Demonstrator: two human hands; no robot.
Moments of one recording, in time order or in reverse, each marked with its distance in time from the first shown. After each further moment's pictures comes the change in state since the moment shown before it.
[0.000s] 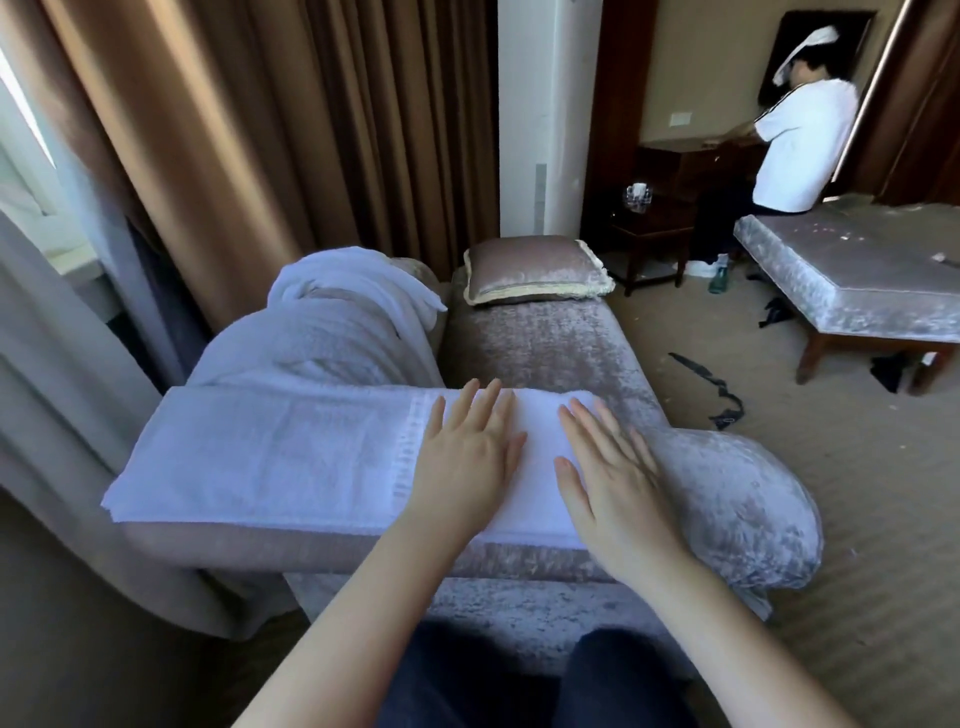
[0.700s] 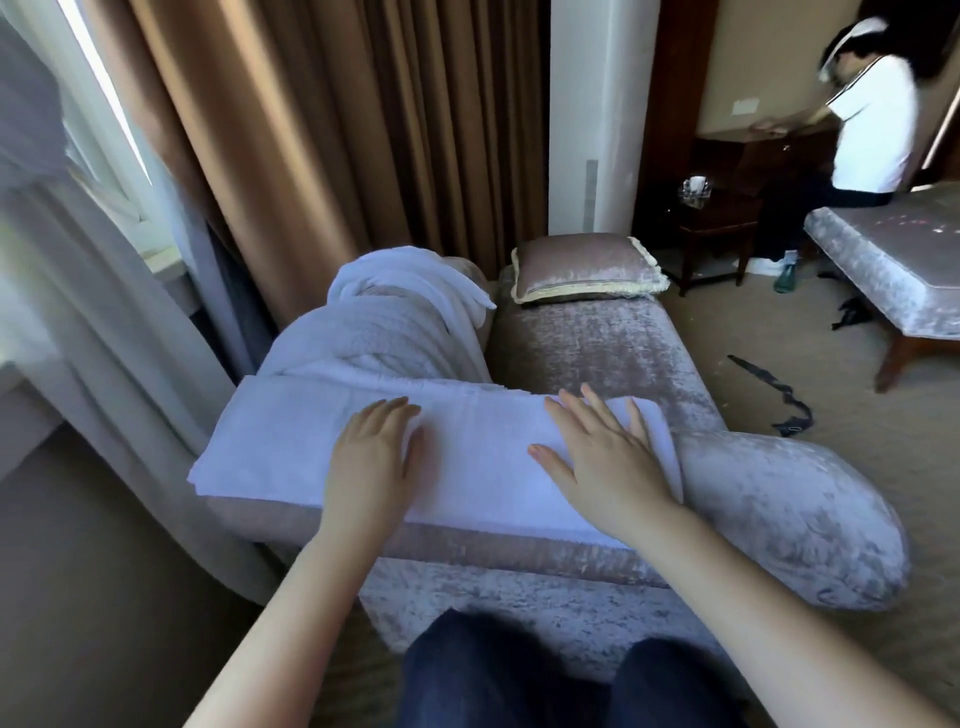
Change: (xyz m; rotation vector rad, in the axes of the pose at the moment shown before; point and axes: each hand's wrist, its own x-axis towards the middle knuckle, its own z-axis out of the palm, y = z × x) left_hand -0.055 -0.102 -0.026 -0.102 0.123 -0.254; right_hand 0.043 -0.032 0.011 -0.113 -0.333 -0.071
